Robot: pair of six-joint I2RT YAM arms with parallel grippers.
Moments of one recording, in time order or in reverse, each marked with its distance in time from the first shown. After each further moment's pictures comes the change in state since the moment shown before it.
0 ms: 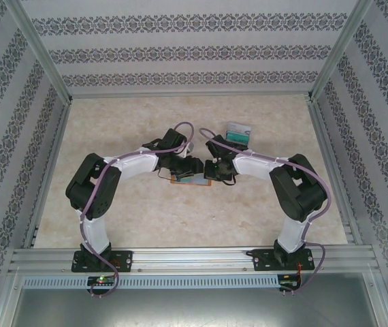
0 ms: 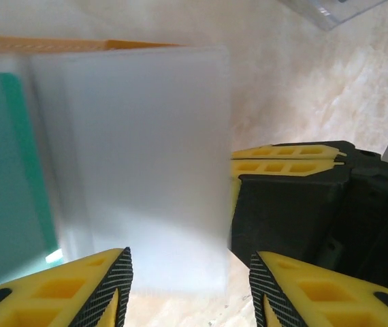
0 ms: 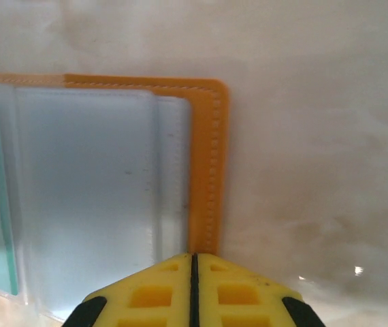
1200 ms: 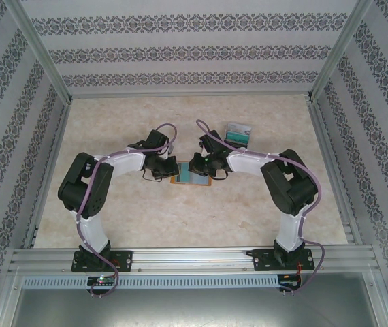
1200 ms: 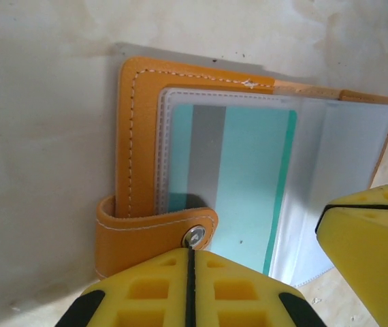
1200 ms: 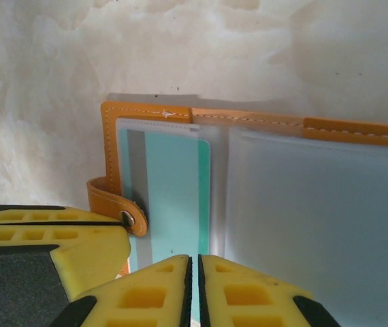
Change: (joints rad) left arm 0.149 -0.039 -0.117 -0.054 -0.127 0.079; right arm 0.027 0.100 0.076 0.216 -0.265 0.169
